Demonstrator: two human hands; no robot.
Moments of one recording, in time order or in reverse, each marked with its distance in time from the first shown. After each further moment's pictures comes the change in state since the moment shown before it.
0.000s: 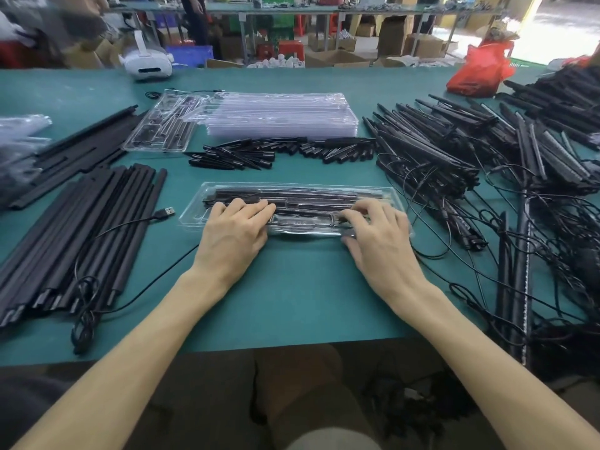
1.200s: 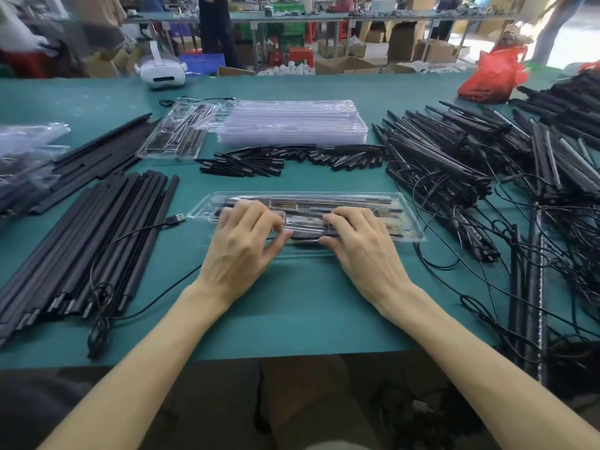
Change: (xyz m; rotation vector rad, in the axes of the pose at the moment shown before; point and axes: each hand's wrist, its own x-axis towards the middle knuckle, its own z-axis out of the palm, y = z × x) left_hand -0.004 0.008 -0.016 -0.120 0.207 0.093; right_hand 0.015 -0.018 0.015 0.141 0.108 -0.120
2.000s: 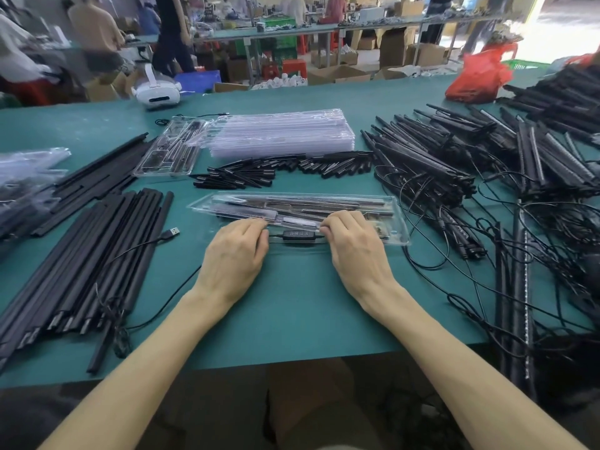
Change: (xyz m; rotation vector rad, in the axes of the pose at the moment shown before) left_hand 0.011 0.006 0.005 -0.007 -0.336 -0.286; right_hand 0.007 0.001 -0.005 0.100 -0.013 0.159
